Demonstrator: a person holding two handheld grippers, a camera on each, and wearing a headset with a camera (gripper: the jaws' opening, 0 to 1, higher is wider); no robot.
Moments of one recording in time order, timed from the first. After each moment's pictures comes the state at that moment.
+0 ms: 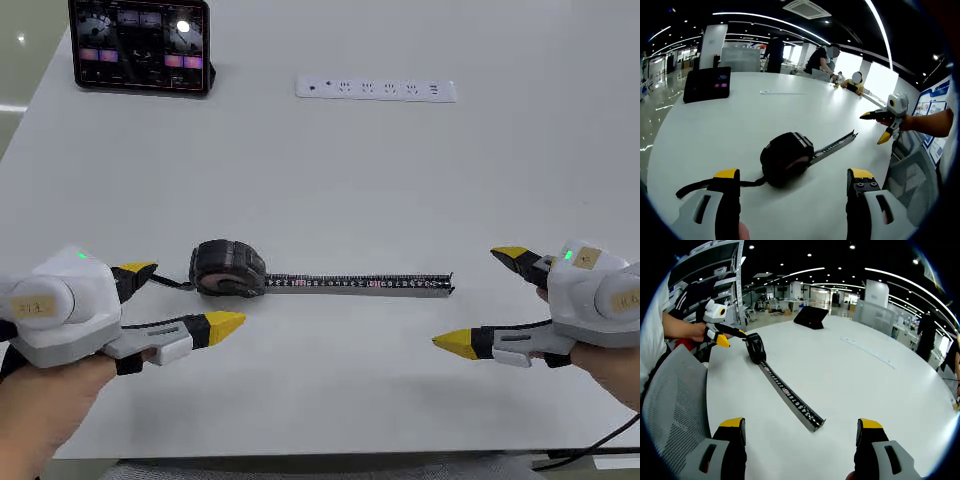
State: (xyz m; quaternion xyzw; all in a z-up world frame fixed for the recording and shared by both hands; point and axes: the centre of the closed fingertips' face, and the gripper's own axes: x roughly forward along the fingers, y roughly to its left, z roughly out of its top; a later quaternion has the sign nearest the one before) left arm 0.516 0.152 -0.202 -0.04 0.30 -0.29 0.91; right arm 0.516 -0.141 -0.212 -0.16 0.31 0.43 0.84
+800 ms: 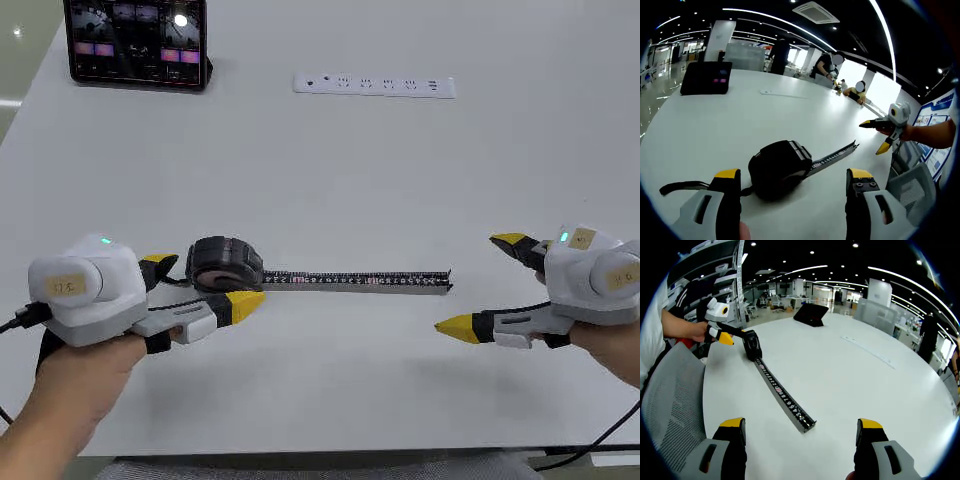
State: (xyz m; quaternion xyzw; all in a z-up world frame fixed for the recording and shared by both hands) left arm 0.533 0.129 -0.208 -0.08 0.30 -0.29 0.91; right arm 0.529 -0.145 -0.213 -0.17 0.32 0.43 0.83
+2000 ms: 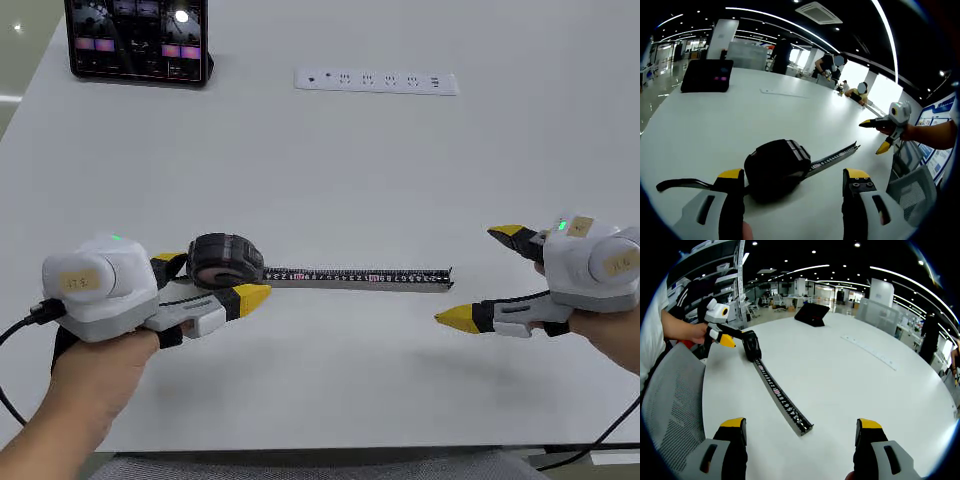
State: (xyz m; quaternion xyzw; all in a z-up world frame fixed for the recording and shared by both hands) left arm 0.534 0.123 -0.212 -0.09 0.30 -0.28 0.91; right arm 0.535 -0.144 -0.212 -0.17 0.32 0.44 0.82
